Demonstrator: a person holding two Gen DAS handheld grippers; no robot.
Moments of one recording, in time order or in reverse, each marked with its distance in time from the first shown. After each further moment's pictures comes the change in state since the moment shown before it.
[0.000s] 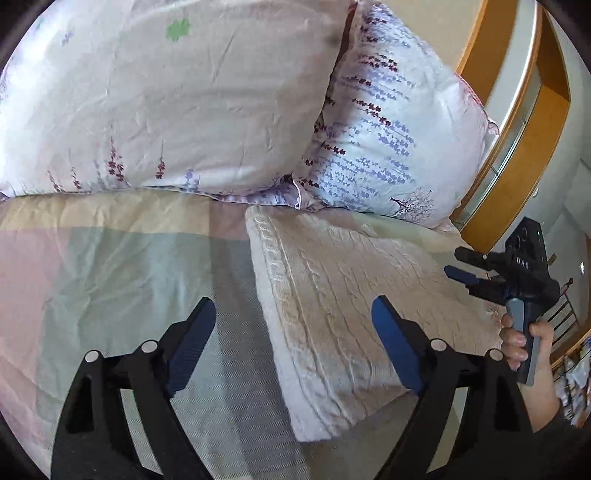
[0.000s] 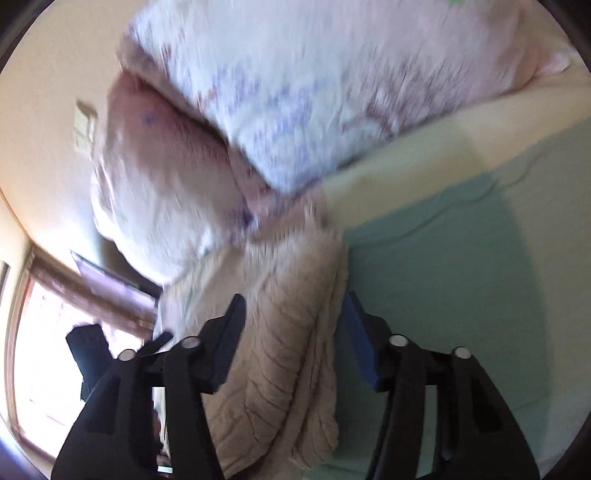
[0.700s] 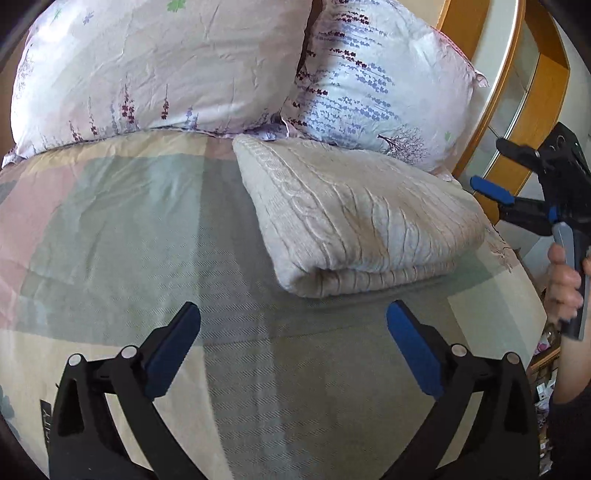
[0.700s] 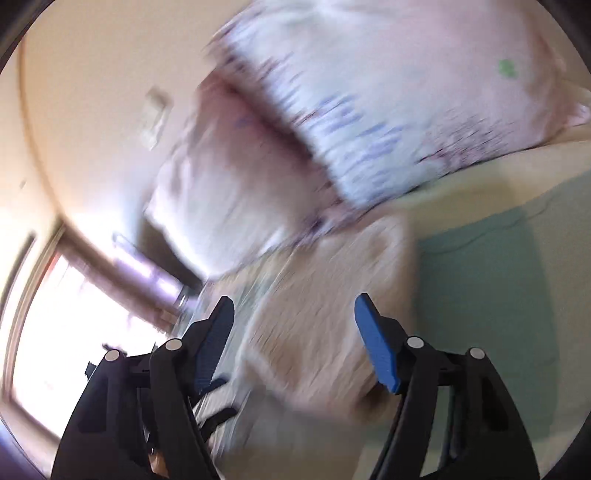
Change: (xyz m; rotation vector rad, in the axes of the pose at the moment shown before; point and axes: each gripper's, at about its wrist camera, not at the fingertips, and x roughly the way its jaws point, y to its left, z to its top) left arm -0.010 -0.034 -0.085 0.020 0.092 0.047; right arm -0.036 0.051 -0.044 -0.185 0.064 0.154
